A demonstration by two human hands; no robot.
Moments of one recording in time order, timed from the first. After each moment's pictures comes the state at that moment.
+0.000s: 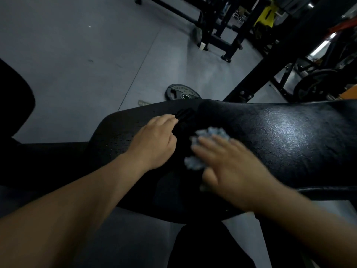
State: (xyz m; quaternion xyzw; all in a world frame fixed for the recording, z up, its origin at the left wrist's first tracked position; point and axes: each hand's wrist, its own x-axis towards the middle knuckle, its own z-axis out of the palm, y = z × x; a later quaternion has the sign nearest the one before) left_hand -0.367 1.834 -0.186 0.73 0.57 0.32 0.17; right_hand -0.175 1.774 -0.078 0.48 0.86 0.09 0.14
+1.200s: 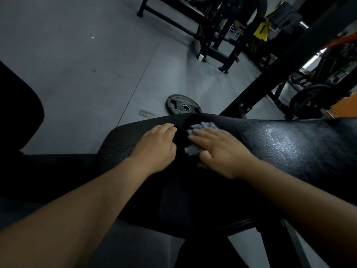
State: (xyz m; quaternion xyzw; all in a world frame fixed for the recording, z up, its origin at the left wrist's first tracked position) left_hand -0.384 1.855 -0.187 0.74 0.59 0.28 0.17; right_hand -0.196 1.856 -0.086 0.48 0.86 0.06 0.16
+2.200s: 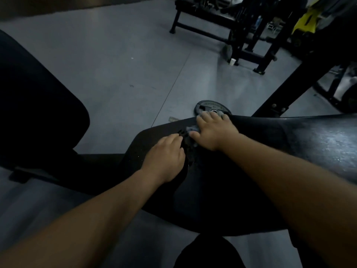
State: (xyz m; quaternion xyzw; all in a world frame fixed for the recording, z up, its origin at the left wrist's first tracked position) left_hand -0.382 1.810 -0.179 0.69 0.66 0.24 0.18; right_hand -0.236 1.921 -0.111 0.50 0.84 0.11 0.17
